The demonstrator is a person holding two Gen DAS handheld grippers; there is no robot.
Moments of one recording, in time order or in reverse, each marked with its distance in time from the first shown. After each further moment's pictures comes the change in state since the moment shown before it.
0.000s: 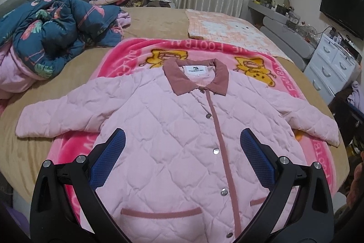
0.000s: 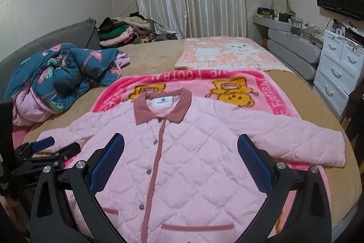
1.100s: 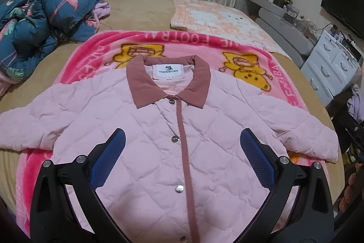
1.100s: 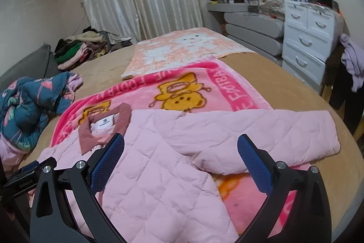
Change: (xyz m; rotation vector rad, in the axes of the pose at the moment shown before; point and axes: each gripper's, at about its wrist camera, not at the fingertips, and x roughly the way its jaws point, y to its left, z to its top) left arm 0.103 -0.070 0.043 -0.009 0.078 -0.049; right arm 0.074 -0.137 0.006 0.243 0.015 -0.190
